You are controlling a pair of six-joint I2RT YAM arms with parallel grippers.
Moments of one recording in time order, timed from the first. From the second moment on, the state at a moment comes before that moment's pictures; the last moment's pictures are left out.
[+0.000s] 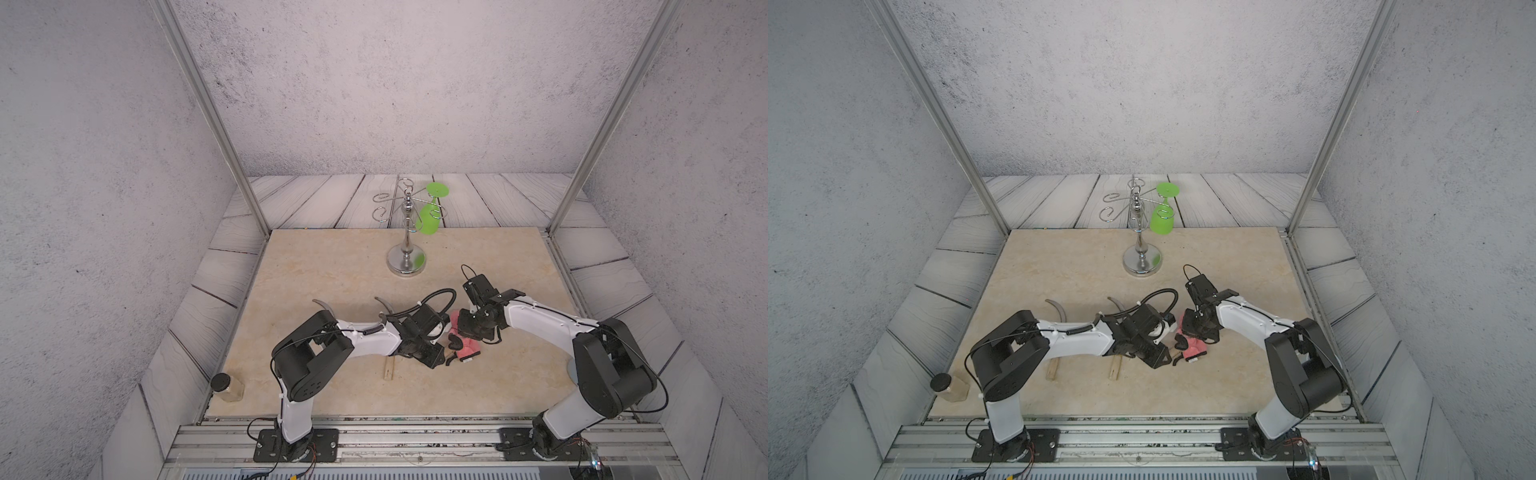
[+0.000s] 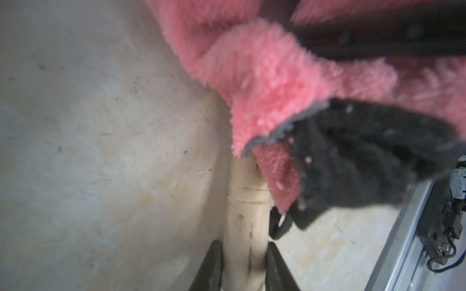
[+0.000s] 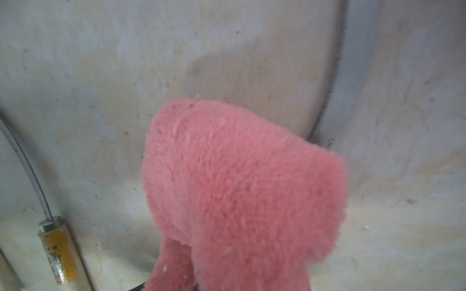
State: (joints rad) left arm -0.96 1.87 1.04 -0.19 0.31 -0.32; right arm 0.48 1.58 0.95 -0.66 -0.12 0.67
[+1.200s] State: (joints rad) left arm -0.90 1.85 0.99 -0.11 0.27 -0.39; right arm 0.61 1.57 1.03 -0.73 -0.37 0.59
